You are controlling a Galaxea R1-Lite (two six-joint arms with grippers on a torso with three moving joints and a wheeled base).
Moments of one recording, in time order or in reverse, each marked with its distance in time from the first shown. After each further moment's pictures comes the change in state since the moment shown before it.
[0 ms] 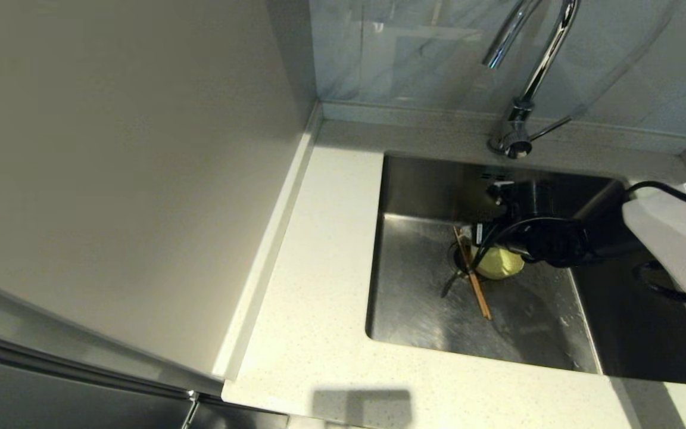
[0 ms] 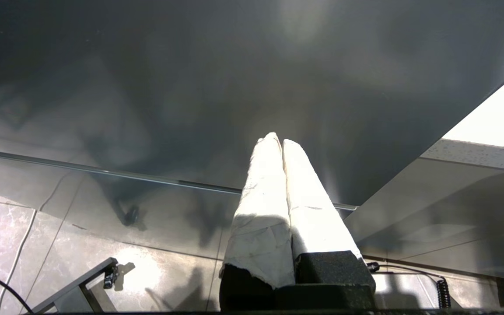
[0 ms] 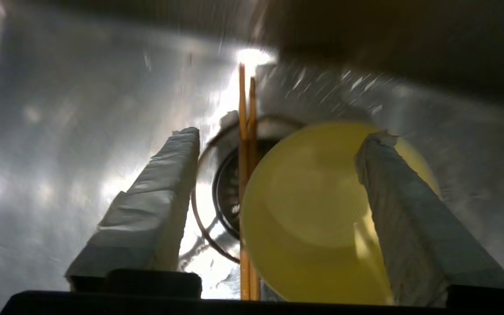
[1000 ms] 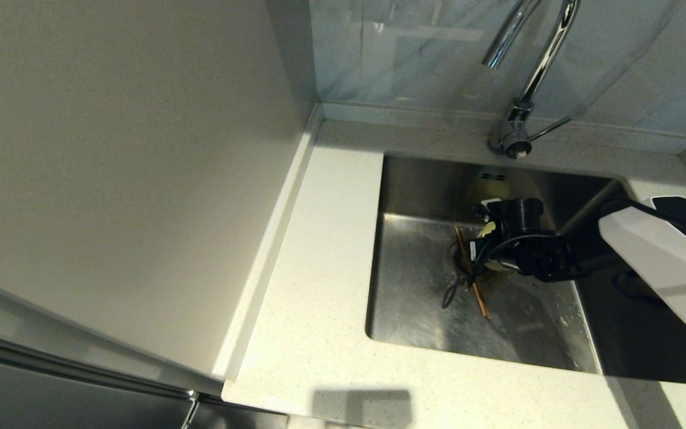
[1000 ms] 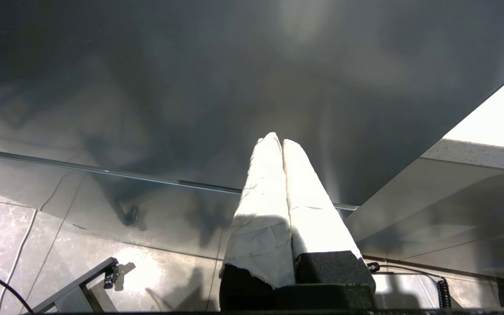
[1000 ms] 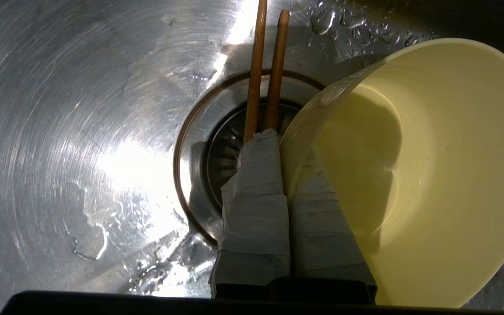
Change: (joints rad) left arm 0.000 0.000 0.000 0.000 0.000 0.000; right arm 0.016 0.084 0.018 -0.050 -0.007 -0.107
